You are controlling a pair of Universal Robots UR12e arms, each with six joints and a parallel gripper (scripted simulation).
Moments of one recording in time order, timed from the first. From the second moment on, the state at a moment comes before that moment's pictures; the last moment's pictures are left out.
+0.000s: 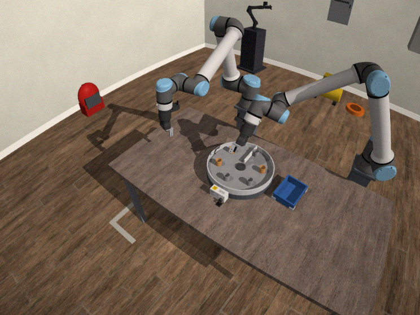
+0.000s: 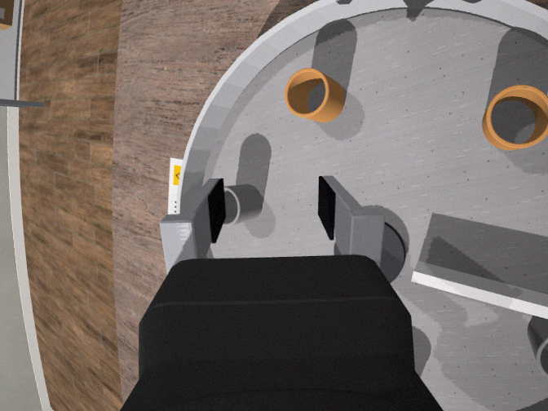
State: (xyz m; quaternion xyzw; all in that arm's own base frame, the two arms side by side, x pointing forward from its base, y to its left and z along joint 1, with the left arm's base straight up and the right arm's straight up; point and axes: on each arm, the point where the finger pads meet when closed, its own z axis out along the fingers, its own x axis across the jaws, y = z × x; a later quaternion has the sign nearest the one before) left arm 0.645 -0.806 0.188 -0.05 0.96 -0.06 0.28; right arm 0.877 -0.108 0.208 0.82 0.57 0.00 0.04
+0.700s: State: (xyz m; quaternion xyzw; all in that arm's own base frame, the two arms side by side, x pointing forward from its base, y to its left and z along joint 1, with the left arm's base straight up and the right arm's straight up) left arm 0.514 -0.725 0.223 -0.01 1.00 -0.01 0.04; right arm 0.735 -0.358 0.208 0.90 0.44 -0.01 0.03
